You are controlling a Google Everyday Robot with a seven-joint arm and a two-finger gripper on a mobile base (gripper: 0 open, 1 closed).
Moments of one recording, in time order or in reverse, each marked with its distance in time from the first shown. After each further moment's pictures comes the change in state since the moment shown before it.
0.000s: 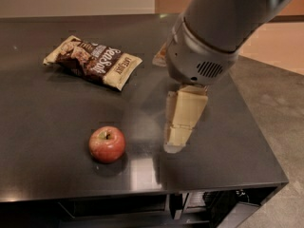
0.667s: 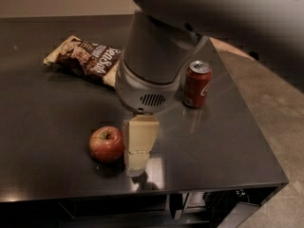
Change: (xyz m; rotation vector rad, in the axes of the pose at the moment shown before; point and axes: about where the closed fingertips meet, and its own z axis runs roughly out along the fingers) arm -0.051 0.020 0.062 -0.077 0.020 -0.101
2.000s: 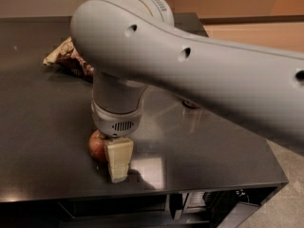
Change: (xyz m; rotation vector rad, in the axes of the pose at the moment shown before) arm -0.016 -0.005 0.083 -0.062 0.084 -0.119
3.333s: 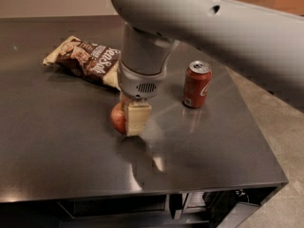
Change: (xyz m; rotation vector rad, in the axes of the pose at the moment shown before) arm 0.051 -0.049 -0.036 0.034 0.000 0.081
